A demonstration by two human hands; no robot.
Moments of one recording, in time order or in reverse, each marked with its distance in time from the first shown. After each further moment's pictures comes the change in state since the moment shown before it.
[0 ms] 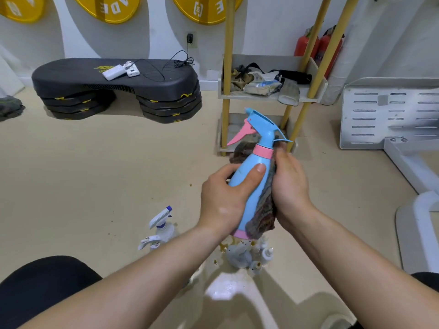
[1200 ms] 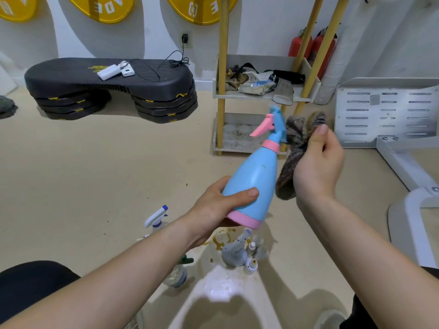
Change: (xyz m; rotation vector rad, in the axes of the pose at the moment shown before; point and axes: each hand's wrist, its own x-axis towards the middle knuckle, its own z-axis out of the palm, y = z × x) left_hand -0.001 -0.016 -0.025 -0.253 -0.535 -0.355; right_hand 0.026 -0.016 -0.033 -0.258 0.423 -0.323
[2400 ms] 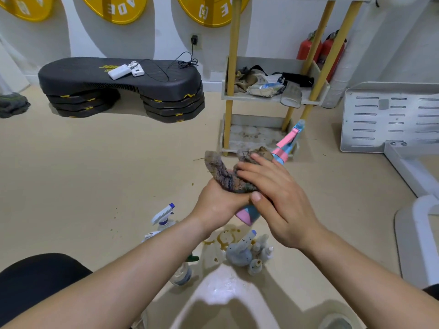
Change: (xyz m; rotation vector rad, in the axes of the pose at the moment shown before) left_hand -0.003 0.003 -0.002 0.296 0.265 0.222; right_hand -0.051 0.020 -0.017 -0.333 -0.854 -0.782
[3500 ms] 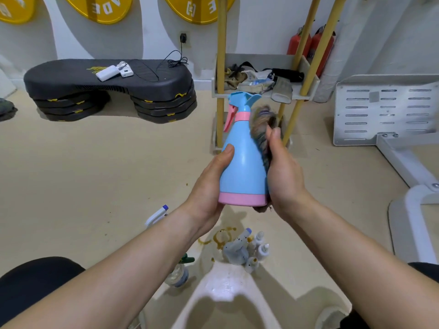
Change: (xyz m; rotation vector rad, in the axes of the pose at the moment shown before) left_hand 0.010 0.023 0.007 -0.571 -0.136 -0.062; right_hand 0.052 -0.027 -0.013 1.009 0.411 0.835
